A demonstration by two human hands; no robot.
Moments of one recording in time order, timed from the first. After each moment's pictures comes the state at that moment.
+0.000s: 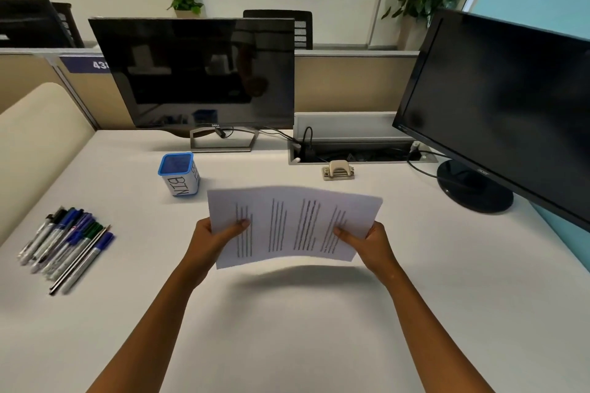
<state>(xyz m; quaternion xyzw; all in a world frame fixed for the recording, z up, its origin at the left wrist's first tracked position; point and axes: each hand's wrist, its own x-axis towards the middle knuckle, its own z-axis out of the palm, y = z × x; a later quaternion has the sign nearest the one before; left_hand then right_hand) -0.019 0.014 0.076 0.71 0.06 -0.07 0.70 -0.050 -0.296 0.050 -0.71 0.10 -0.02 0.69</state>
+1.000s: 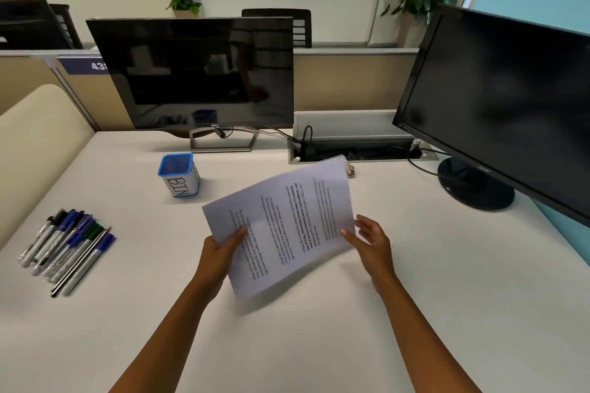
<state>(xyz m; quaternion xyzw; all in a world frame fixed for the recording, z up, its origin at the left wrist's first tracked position) -0.030 0.002 0.042 0.66 0.09 -0.07 0.74 -0.051 -0.299 0.017 -0.71 0.23 -0.05 0.66</state>
